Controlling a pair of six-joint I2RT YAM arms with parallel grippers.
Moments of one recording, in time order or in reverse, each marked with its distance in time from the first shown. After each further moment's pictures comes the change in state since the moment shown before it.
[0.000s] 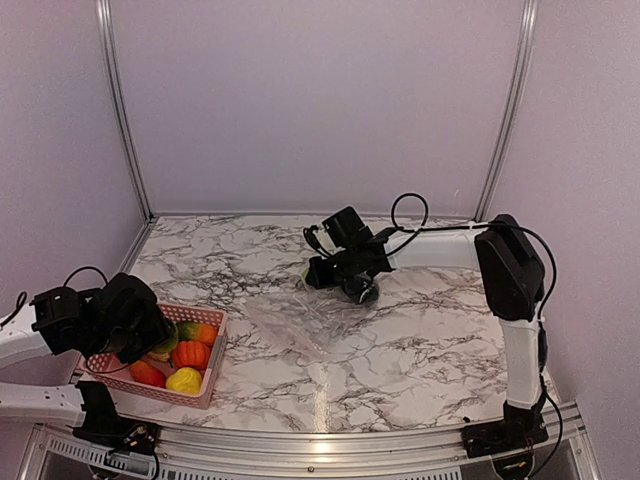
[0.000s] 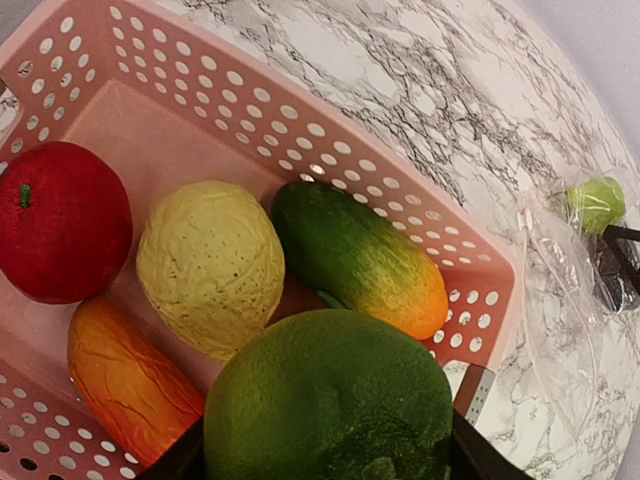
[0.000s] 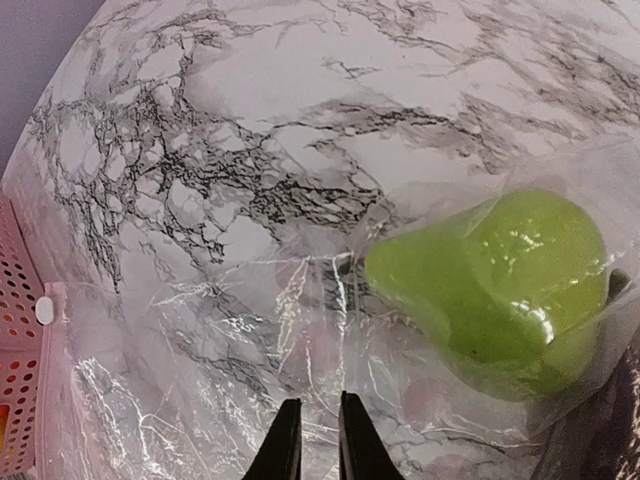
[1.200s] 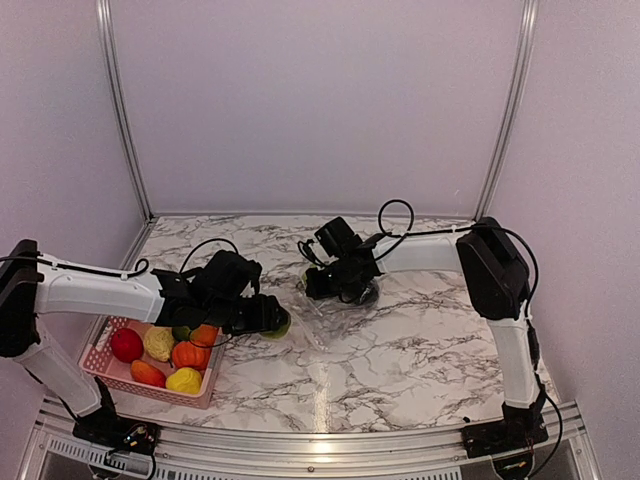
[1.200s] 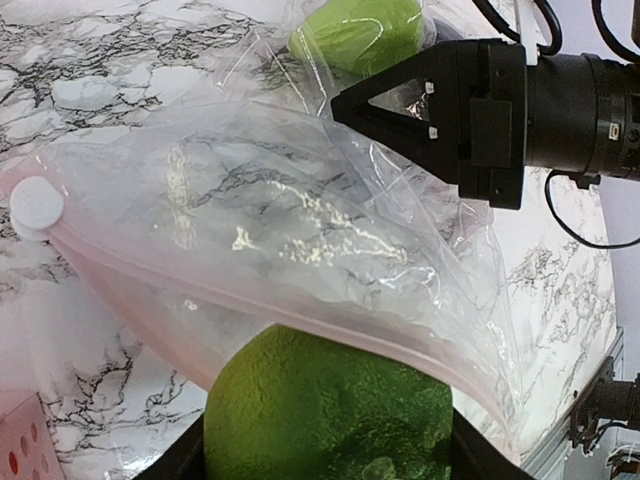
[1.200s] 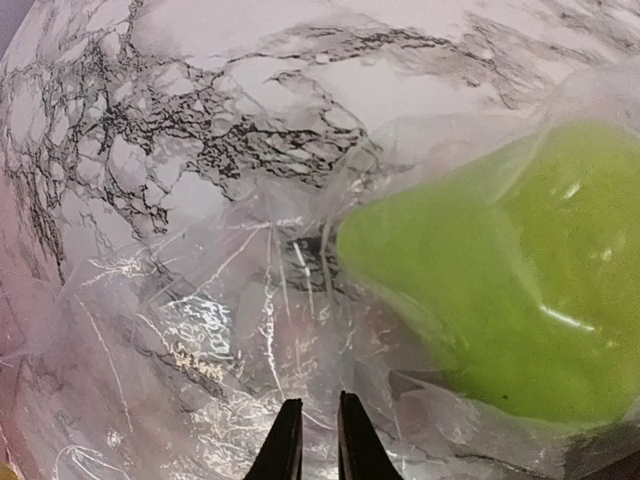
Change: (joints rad) left arm -0.025 0.760 0.219 0.790 0.342 0.476; right arm 0.007 0.095 0.061 -0.076 0.006 0.001
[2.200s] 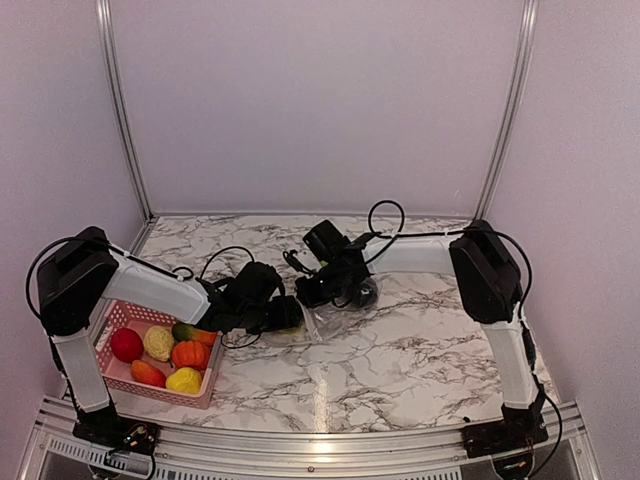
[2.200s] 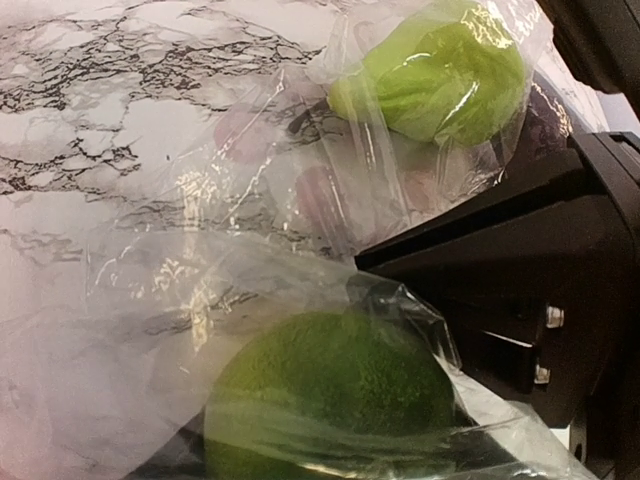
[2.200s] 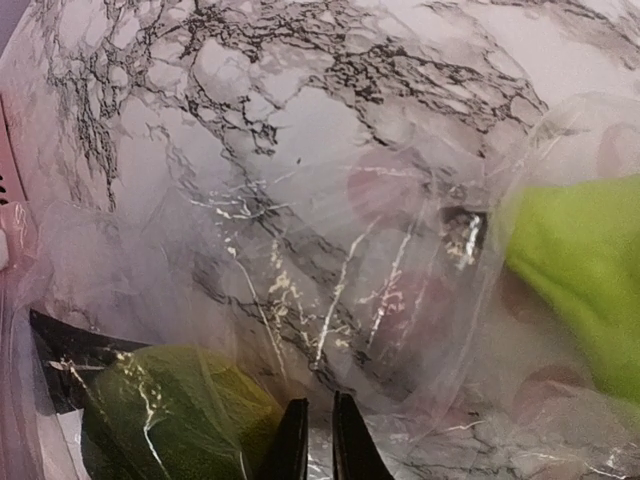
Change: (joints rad) left arm 0.027 0.307 0.081 0.241 -0.098 -0.035; right arm 0.051 0.042 0.087 -0.121 -0.117 -0.090
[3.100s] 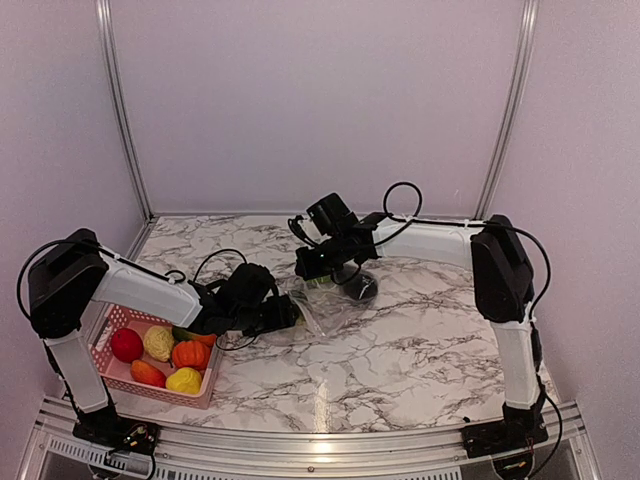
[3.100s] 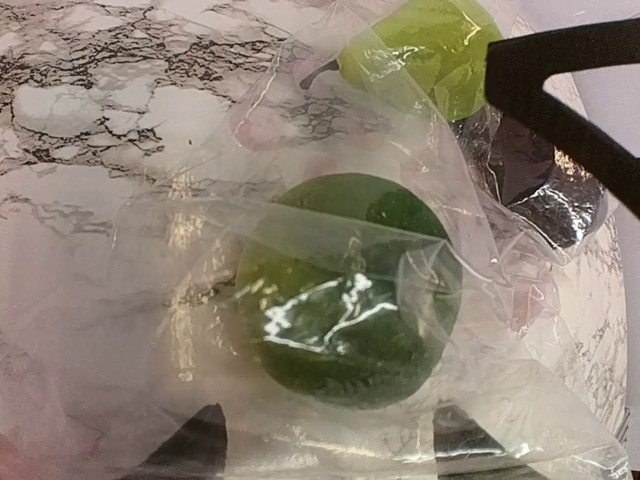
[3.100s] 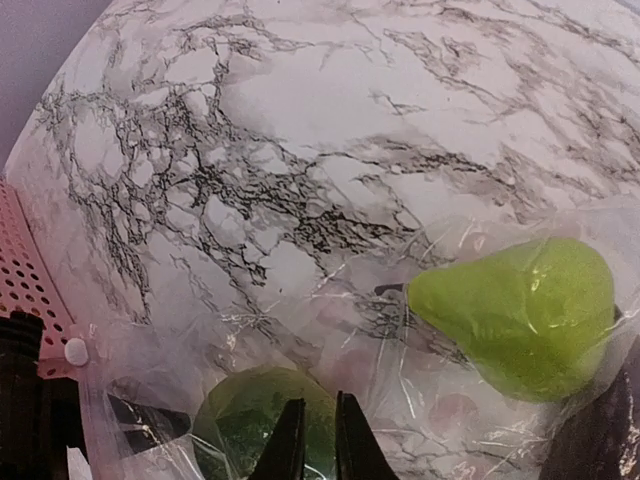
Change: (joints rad) left arm 0.000 -0.051 -0.059 0.031 0.006 -0.060; right arm -0.013 -0.096 0.064 0.025 0.157 0.035
